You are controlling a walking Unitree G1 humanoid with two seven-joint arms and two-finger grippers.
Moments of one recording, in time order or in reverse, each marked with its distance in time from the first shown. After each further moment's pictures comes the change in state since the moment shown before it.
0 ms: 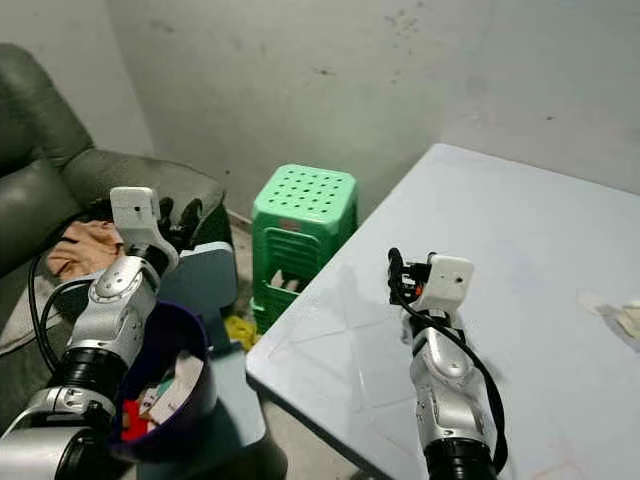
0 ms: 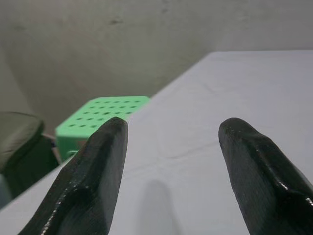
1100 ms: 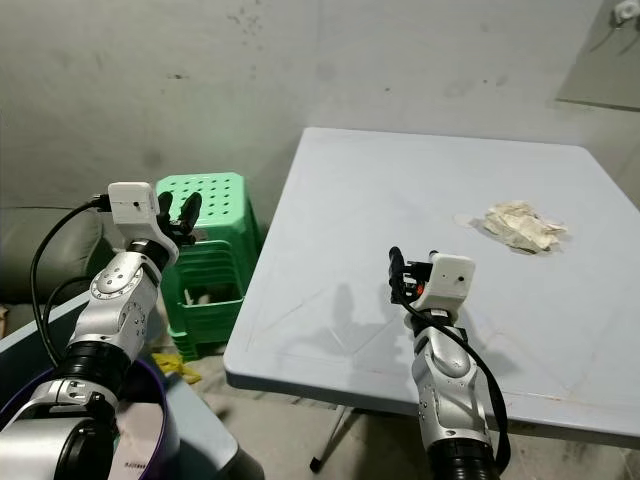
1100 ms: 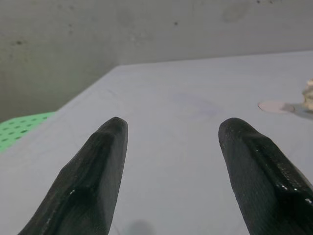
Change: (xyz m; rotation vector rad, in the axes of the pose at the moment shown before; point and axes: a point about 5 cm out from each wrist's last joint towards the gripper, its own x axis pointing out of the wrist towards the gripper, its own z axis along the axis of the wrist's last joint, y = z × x) left arm 0.001 -0.001 -0.004 -0.006 -0.003 -0.016; right arm -0.001 -0.001 0.001 -0.005 -0.001 0.004
